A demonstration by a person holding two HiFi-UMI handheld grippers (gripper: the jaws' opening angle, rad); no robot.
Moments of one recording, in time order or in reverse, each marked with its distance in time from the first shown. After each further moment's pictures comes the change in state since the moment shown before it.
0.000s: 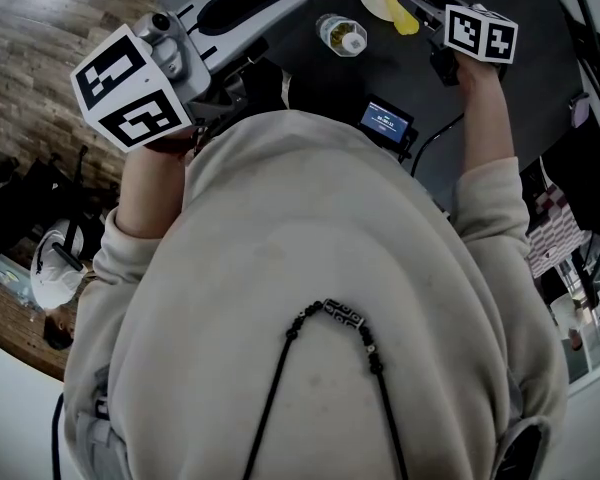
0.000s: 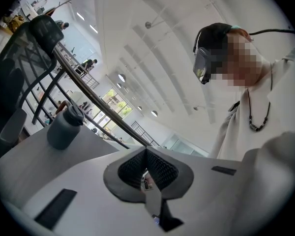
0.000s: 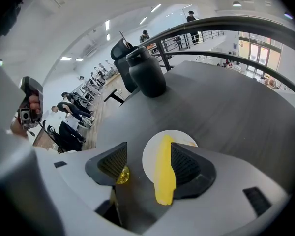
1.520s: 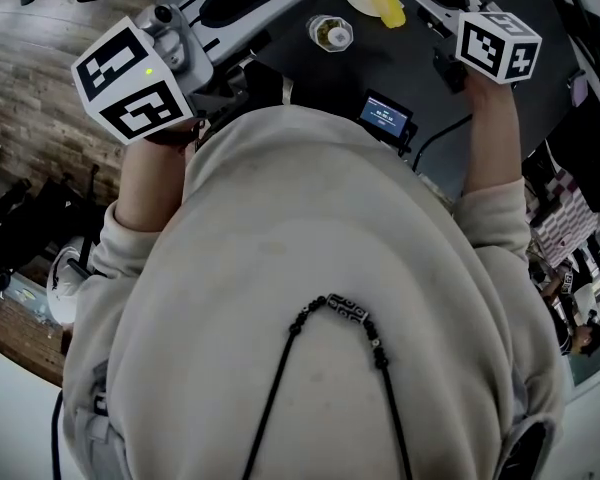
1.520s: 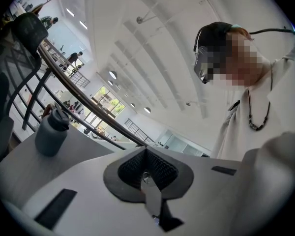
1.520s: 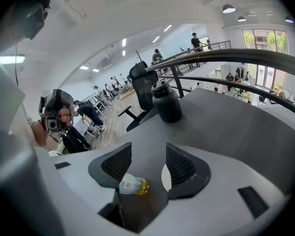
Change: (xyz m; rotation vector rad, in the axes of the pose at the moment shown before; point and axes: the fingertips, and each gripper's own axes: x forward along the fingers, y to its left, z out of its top) left arm 0.021 -0.024 0.014 0.064 0.046 -0.078; right arm -0.078 0.064 0.046 -0.099 -0.189 0.100
